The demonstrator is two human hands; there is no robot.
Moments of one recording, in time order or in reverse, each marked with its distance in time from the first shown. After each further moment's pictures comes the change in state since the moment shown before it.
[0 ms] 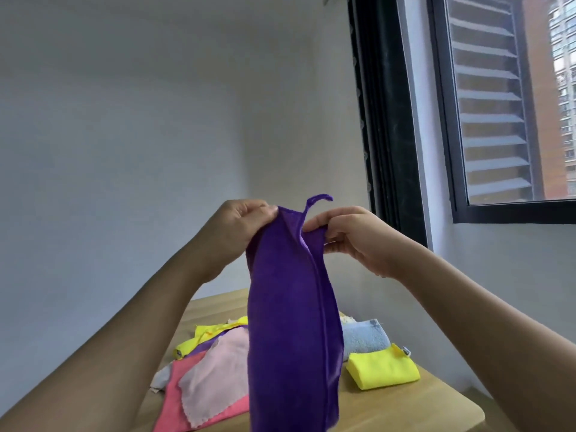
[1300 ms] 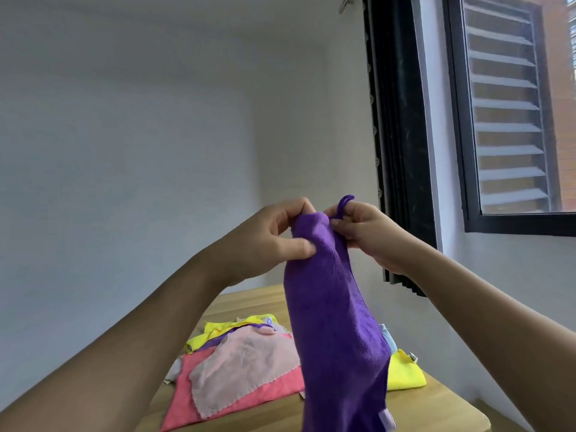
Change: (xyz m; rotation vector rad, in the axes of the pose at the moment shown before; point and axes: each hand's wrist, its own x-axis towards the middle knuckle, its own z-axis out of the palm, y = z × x) left_hand -0.025 0.034 0.002 0.024 -0.297 0.181; right_hand 0.002 -0.006 0.003 -0.208 0.093 -0.154
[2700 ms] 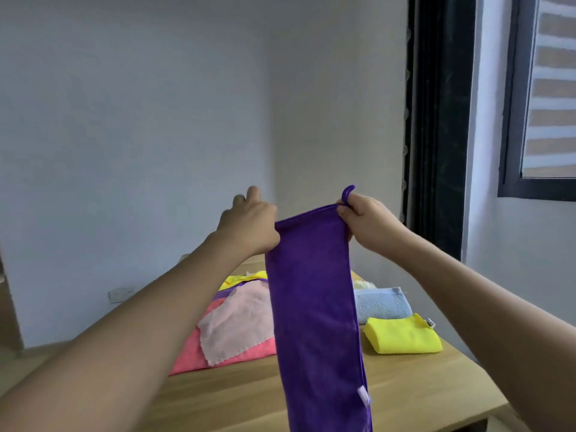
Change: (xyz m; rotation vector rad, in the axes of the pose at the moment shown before) left_hand 0.009 -0.140 0.004 1.059 0.112 -0.638; right_hand 0.029 0.093 0.036 -0.559 0.059 0.016
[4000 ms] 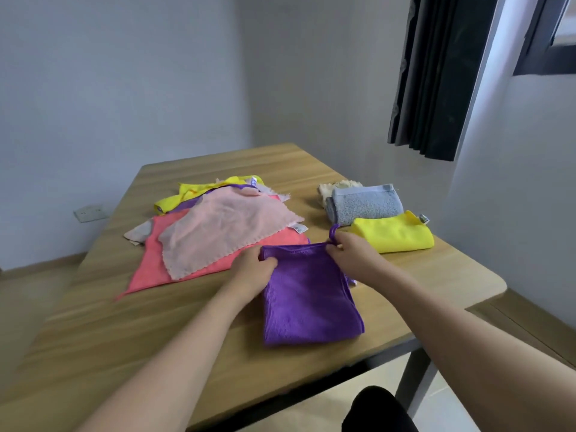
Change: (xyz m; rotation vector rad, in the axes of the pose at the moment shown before) left_hand -0.075 0.019 0.282 -0.905 -0.372 -0.357; right_hand -0.105 0.179 0.170 -0.060 -0.342 0.414
